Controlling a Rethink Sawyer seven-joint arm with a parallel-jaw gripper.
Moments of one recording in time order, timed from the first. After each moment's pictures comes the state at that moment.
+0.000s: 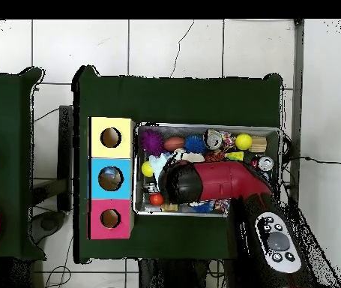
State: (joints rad) arm -0.43 -0.76 0.24 1.75 -0.43 0.58 2.22
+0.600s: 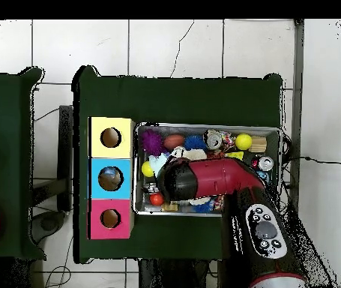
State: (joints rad) arm -0.38 -0.68 0.18 1.69 -0.47 0.52 2.22
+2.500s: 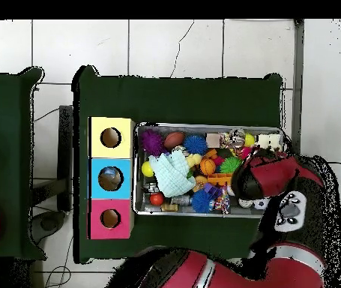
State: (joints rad) arm -0.35 -0.36 -0.30 1.26 -0.80 0.17 2.24
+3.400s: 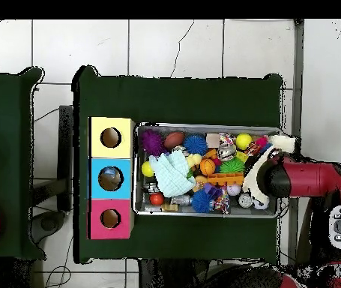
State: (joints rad) arm -0.56 -0.42 -0.09 1.27 -0.76 0.33 2.24
